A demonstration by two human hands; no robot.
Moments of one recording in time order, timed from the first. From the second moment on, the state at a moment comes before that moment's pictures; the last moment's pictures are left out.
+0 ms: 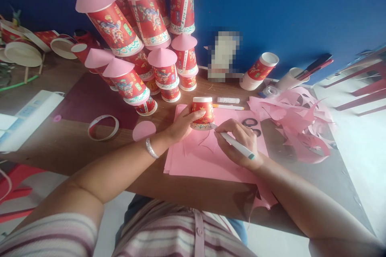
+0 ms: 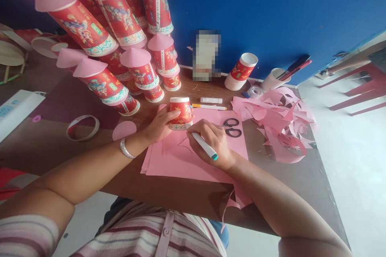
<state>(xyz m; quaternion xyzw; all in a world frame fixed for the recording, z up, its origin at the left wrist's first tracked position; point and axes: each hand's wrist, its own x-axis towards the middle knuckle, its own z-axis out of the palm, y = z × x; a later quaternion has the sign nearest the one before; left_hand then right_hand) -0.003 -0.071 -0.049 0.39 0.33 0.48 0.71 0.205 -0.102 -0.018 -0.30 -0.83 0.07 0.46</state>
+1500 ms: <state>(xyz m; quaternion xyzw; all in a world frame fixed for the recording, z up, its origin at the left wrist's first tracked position) -0.002 -0.070 -0.048 0.39 0.31 0.51 0.70 0.206 -0.105 -0.017 -0.23 -0.86 0.12 0.45</state>
